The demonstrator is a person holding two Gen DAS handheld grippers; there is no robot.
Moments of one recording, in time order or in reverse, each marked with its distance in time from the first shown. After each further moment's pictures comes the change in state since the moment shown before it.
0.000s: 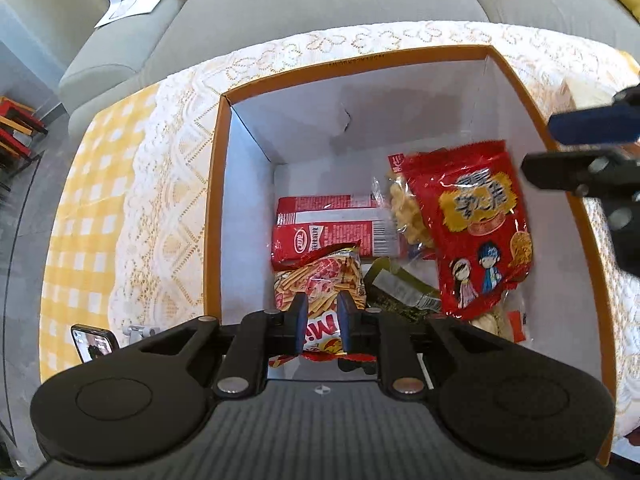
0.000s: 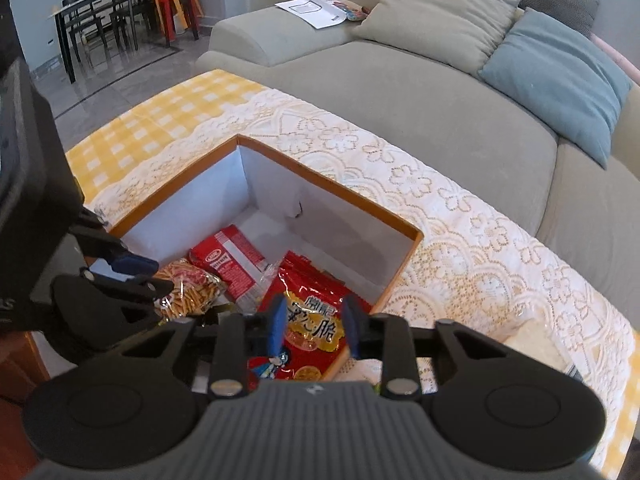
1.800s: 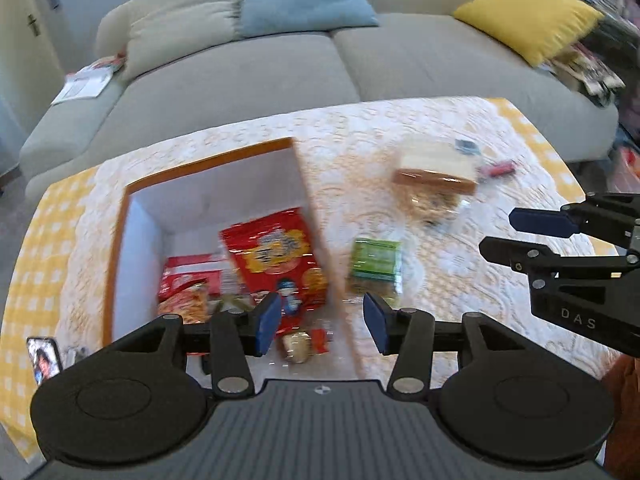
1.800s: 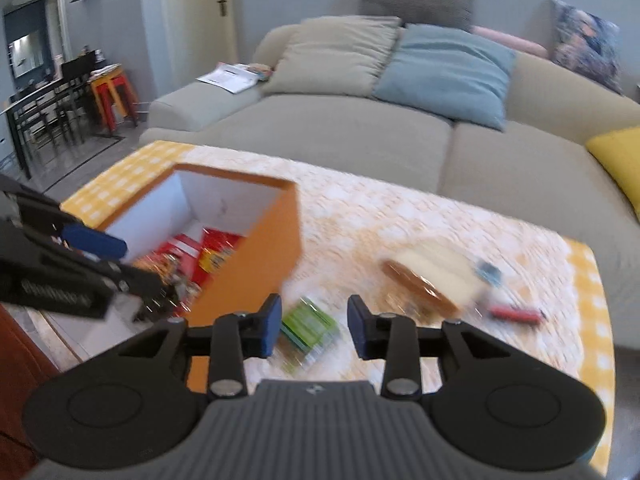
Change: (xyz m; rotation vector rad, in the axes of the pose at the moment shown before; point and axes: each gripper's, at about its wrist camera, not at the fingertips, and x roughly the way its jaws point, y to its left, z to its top) left arm -0.098 -0.101 -0.037 0.077 -0.261 -0.177; right arm -0.105 -0.060 -0.152 0.268 -0.210 -0.128
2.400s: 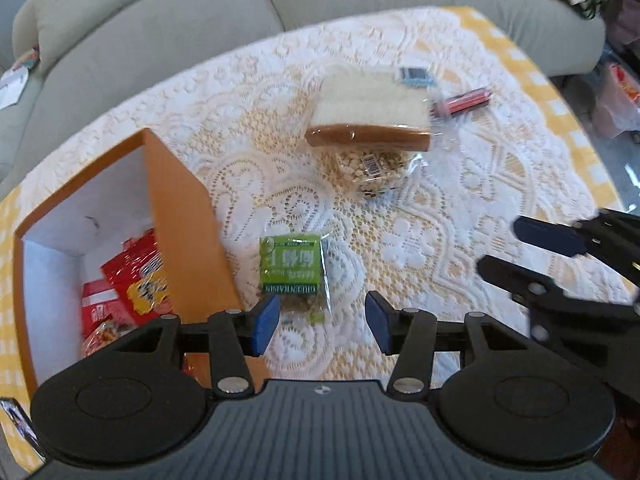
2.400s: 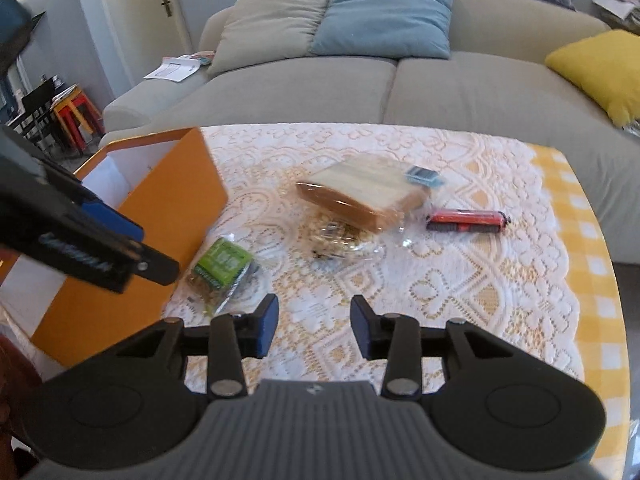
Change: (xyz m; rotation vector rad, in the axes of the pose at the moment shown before) left arm 0.103 -0.079 0.056 0.143 0.276 -0.033; right arm 0.031 -0.081 -0.051 0.189 0.053 -0.005
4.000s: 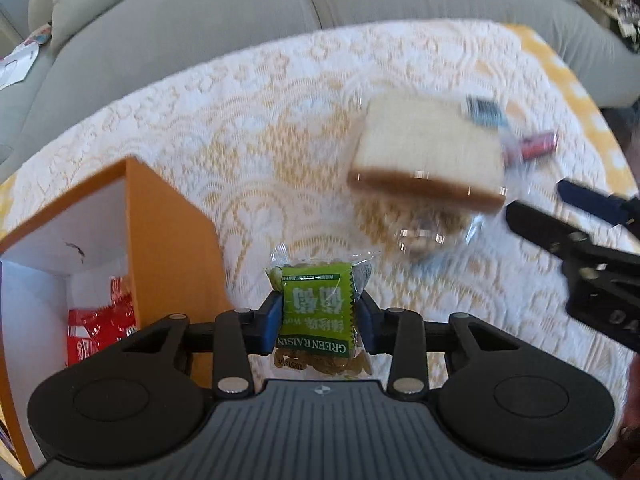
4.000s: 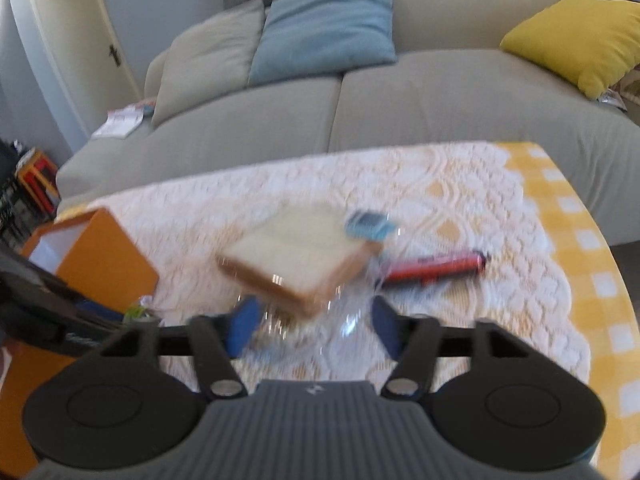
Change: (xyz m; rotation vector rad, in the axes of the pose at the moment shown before) left arm 0.045 0.018 0.043 -0.110 -0.010 0.012; right arm 0.059 -0.050 0.044 0.180 -0.101 -0.021
